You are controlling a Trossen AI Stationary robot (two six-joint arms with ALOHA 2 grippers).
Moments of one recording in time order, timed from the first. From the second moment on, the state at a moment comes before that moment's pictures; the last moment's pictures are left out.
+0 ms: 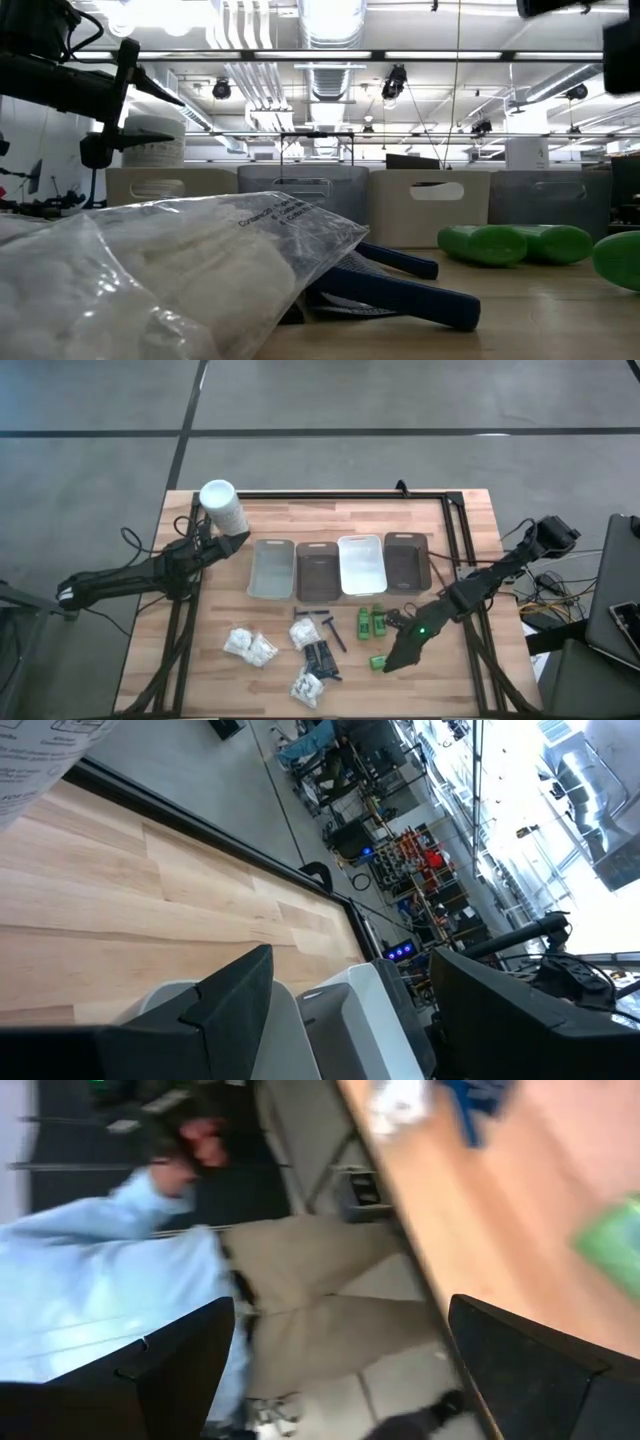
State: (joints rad) left arm 0.25 0.28 0.11 0.02 -0.41 -1.07; right arm 0.55 1.28 0.63 0.19 -0.21 1.47
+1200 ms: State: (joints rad) left arm 0.25 0.29 0.11 0.00 -0.41 -1.05; right arm 0.61 1.64 1.00 -0.63 -0.13 0.62
